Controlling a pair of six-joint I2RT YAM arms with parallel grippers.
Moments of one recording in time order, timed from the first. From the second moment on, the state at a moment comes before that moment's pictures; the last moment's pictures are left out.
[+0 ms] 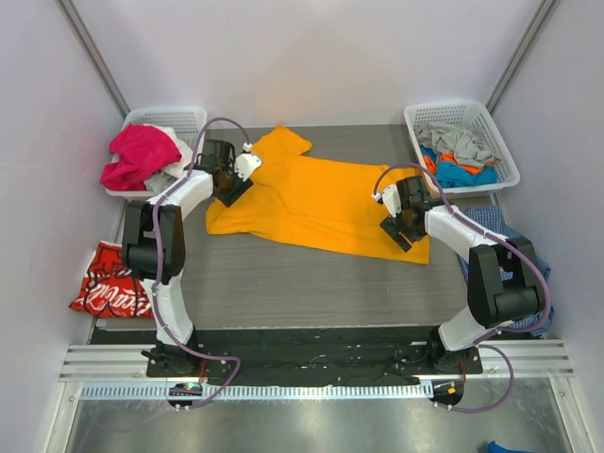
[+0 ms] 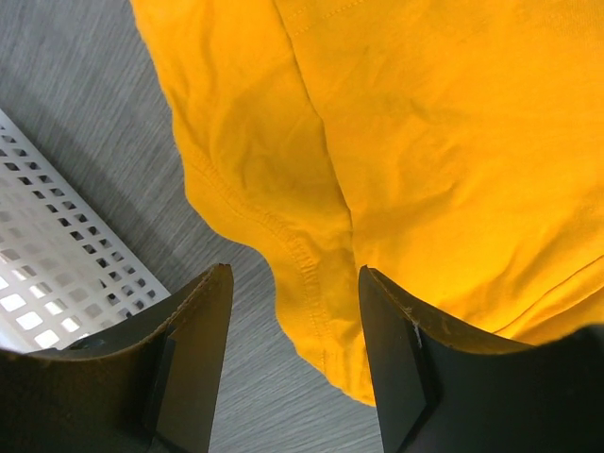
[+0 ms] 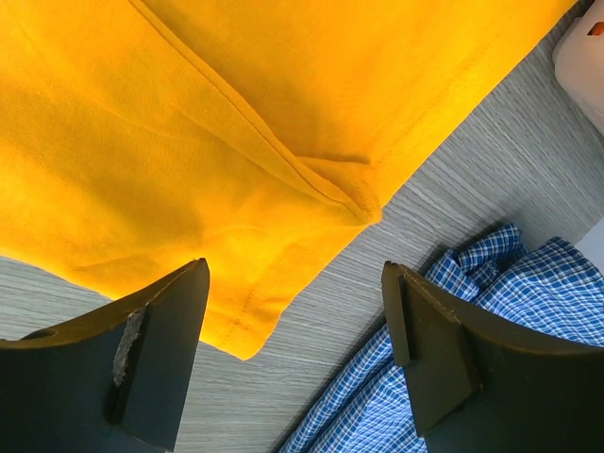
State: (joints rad) left arm -0.18 1.95 1.44 -0.43 0.01 0.68; right arm 0.20 1.56 0.95 -0.51 0.22 -0.56
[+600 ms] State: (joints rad) left arm -0.23 1.95 1.33 -0.43 0.01 0.68; right arm 0.20 1.61 0.95 -0.47 0.21 -0.56
